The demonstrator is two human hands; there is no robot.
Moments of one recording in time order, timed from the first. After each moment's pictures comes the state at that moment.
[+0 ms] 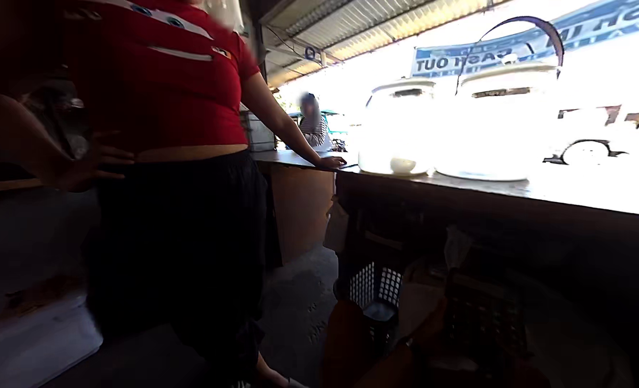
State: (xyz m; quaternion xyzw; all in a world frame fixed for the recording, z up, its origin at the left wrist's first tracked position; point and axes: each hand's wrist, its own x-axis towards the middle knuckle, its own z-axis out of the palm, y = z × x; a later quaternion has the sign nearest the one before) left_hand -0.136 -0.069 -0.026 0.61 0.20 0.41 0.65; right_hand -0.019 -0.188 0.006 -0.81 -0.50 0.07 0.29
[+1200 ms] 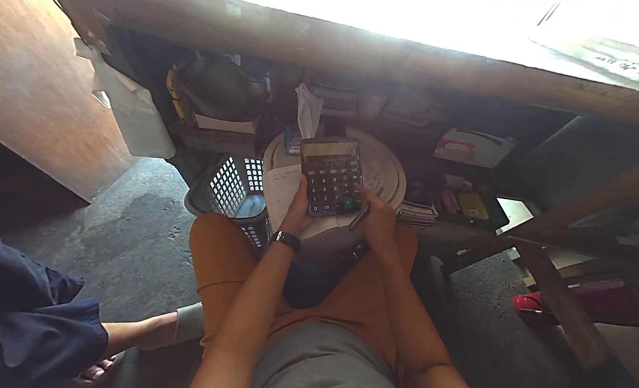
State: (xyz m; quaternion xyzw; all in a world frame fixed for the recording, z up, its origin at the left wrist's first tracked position) left_hand -0.133 -0.069 -0.025 0.39 0.13 0.36 0.83; right_hand -0.009 -0.201 0.011 -0.78 -0.50 -0.09 0.36
